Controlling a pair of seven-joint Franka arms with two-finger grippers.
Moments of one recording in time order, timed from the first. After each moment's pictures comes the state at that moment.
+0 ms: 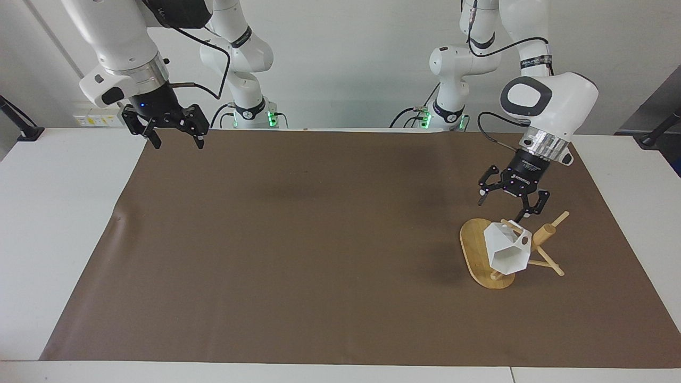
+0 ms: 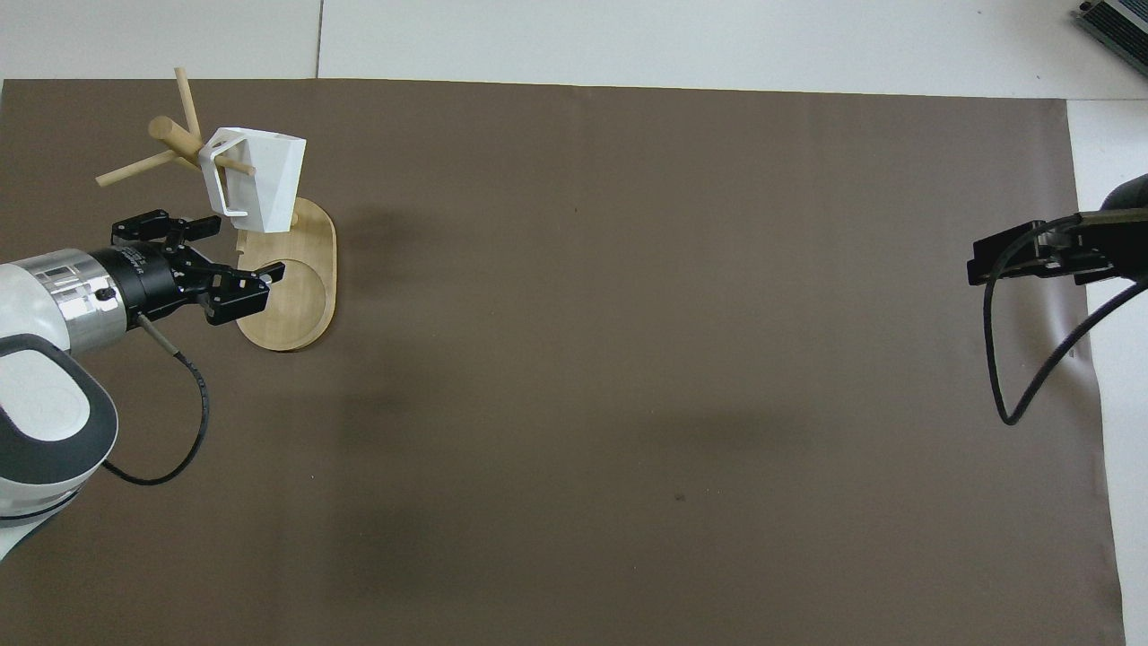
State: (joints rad) left arm 0.08 -0.10 -0.15 -2.22 -0.80 2.52 -1.92; right arm -0.07 0.06 0.09 -1.45 -0.01 1.51 0.03
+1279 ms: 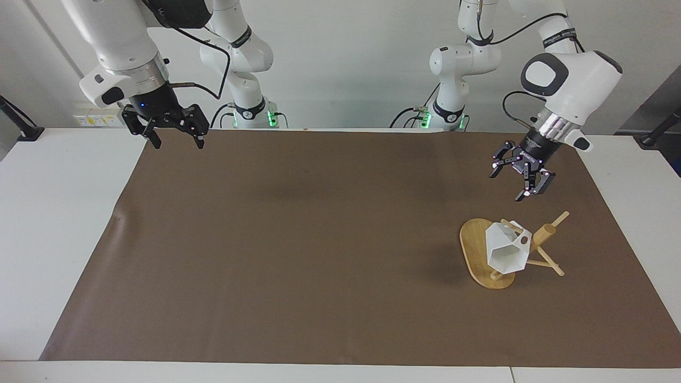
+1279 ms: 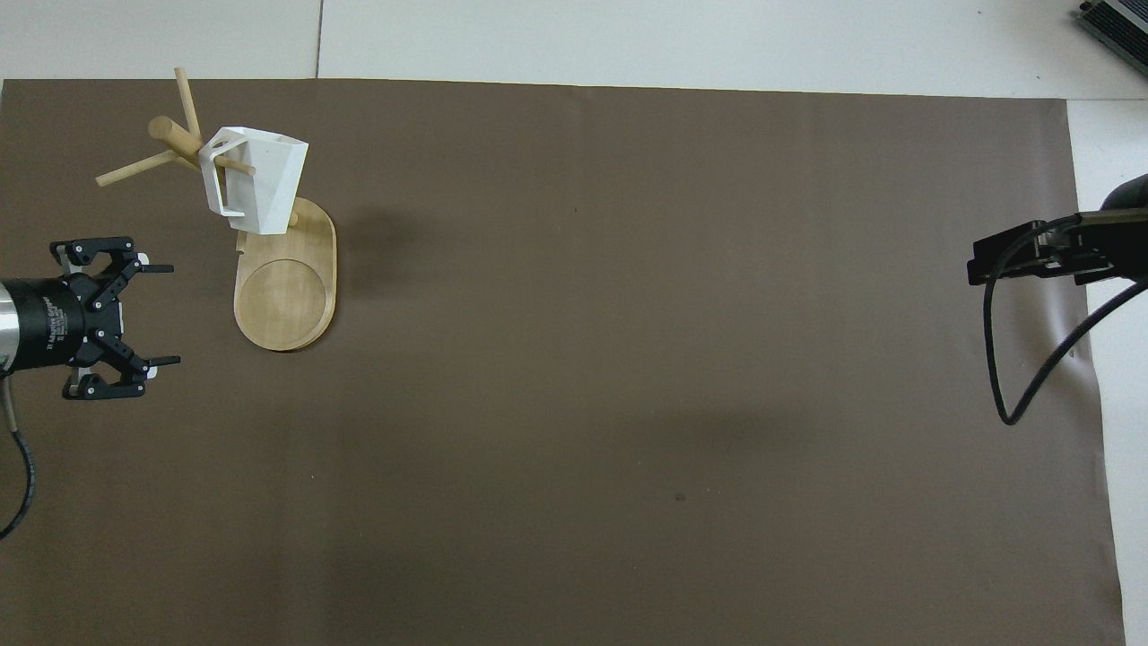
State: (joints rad) left arm 0.09 -0.19 -0.04 -2.13 -0.36 2.11 -1.23; right arm -0.07 0.06 0.09 -1.45 -0.01 1.51 0.03
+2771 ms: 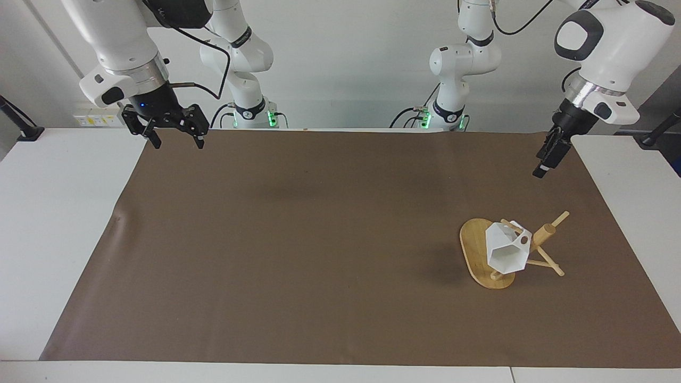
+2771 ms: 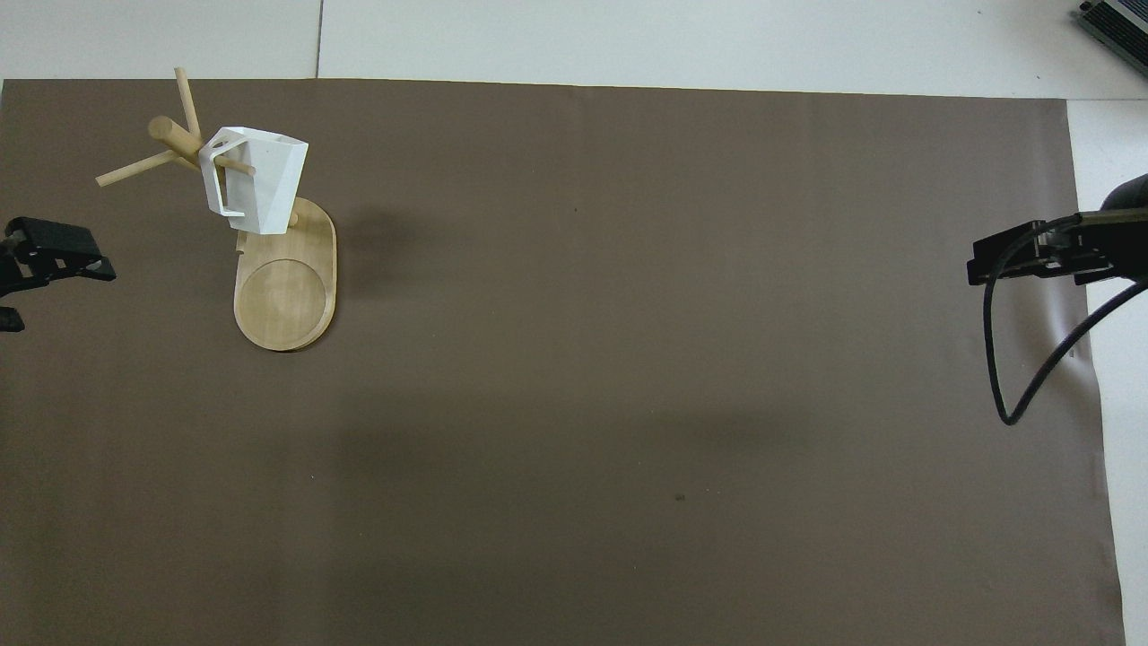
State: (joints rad) left arm 0.06 -0.11 -0.04 -1.75 -0.05 1.73 -0.37; right arm -0.07 0.06 0.09 -1.45 -0.01 1.51 0.03
